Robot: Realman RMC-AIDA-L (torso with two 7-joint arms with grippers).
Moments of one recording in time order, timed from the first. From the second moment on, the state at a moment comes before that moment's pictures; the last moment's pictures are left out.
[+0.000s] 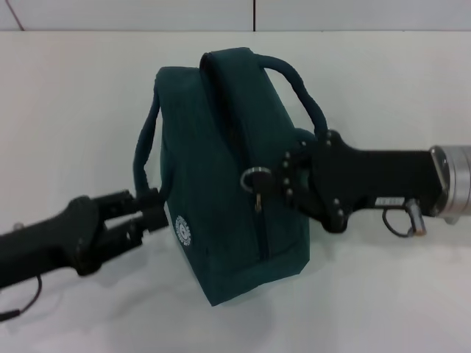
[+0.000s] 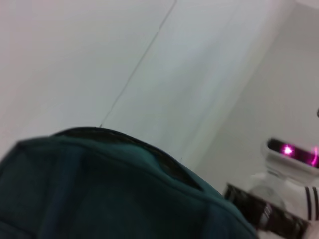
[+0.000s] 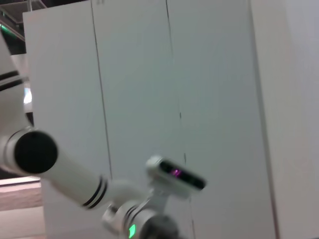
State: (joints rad) left arm -0.26 -2.04 0.72 0.52 1.72 1.90 -1.38; right arm 0.55 2.02 -1.52 -0.61 -1.15 -1.59 1.11
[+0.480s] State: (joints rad) left arm -0.26 -2.08 0.72 0.42 1.75 1.90 -1.22; right arm 0.57 2.02 -1.47 -0.60 -1.08 -1.56 1.10
